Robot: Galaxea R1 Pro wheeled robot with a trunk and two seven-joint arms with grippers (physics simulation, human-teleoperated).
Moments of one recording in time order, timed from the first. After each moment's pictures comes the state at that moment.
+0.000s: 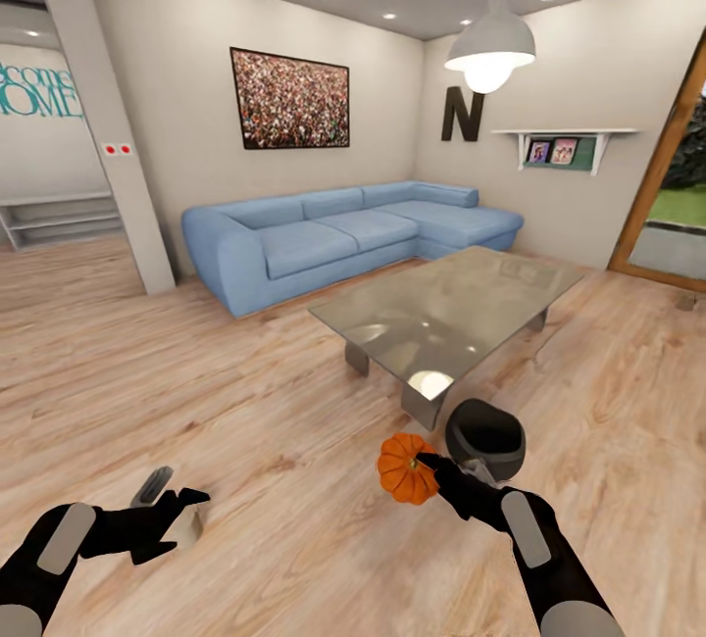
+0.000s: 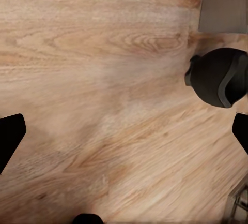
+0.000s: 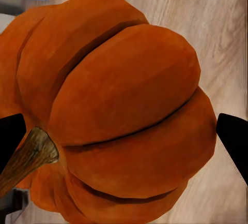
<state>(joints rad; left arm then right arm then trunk) -0.50 0.27 0.32 -0.70 0.74 1.02 -0.14 -0.49 0.07 -0.31 -0.83 -0.66 0.70 0.13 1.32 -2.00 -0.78</state>
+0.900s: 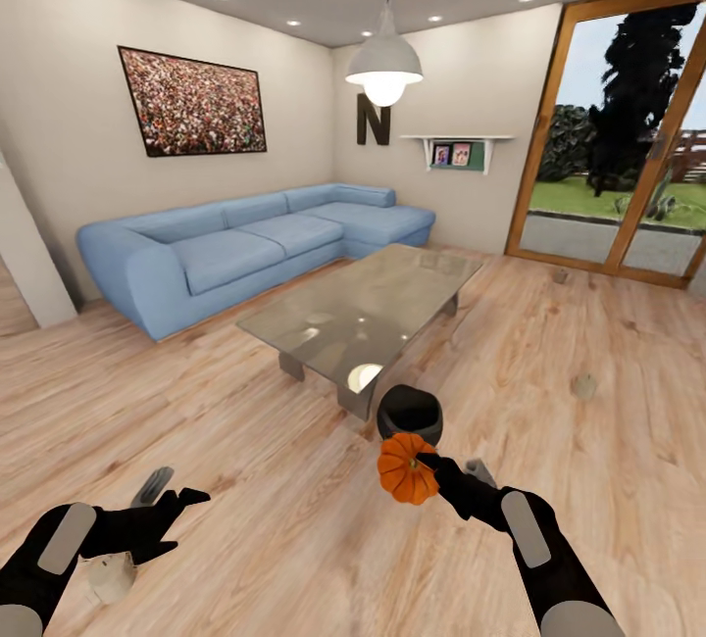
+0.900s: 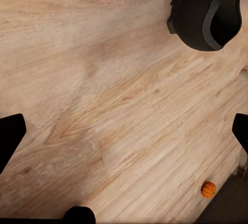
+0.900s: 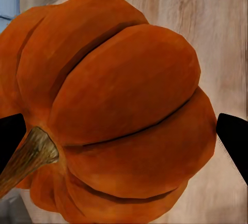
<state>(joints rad) -0.50 0.27 0.32 -0.70 0.74 1.02 -0.14 -0.49 0.07 -0.31 -0.83 -0.66 0.69 0.13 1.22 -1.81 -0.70</state>
